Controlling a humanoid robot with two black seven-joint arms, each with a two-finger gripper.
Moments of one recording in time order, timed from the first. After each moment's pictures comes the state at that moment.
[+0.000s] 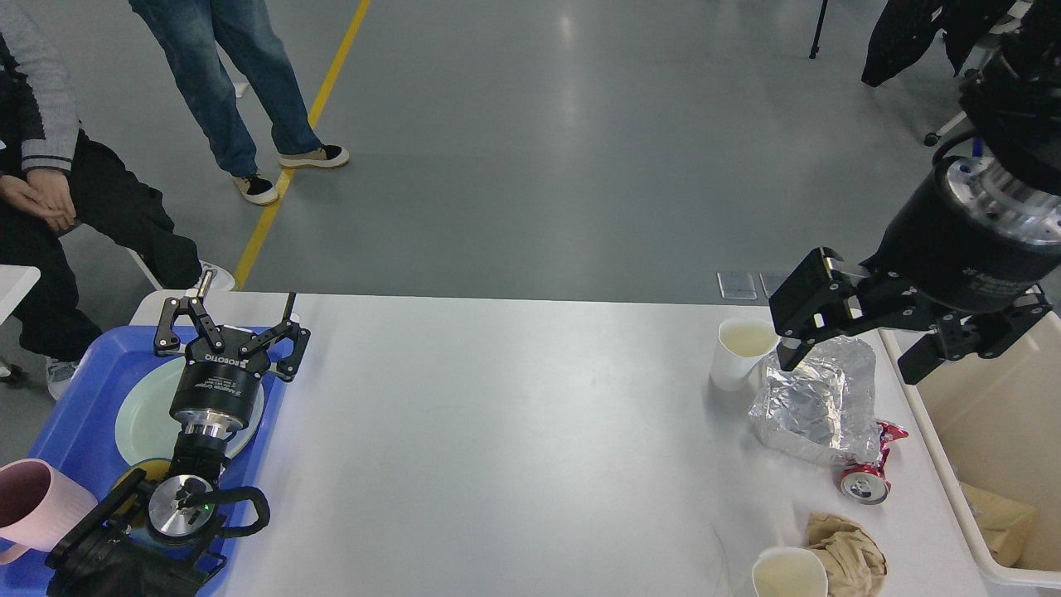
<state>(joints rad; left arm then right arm) -0.33 0.17 -1.22 -0.73 -0.03 -0.64 -0.31 2.63 -0.32 -1.39 1.69 0.12 0.93 -0.16</state>
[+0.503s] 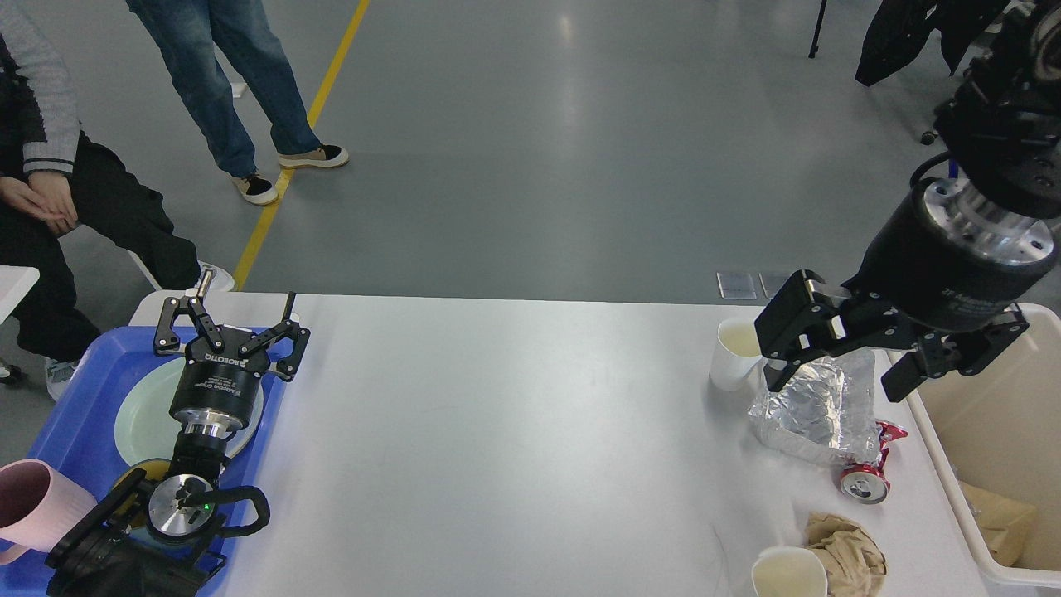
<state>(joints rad) -0.33 0.17 -1.22 -0.73 -0.03 -0.64 -0.31 2.58 -0.31 -1.34 1.71 0.13 0.92 -0.16</state>
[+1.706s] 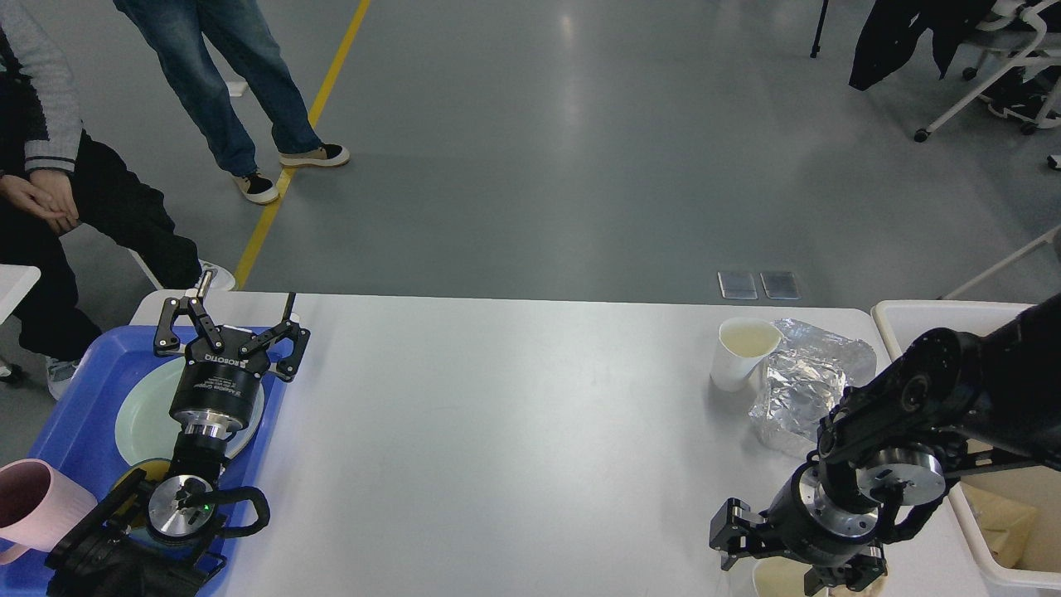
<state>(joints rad) -0.33 0.17 -1.22 -0.73 -0.03 -0.64 -0.31 1.68 -0.25 -1.19 1.70 0.12 0.14 -0.16</state>
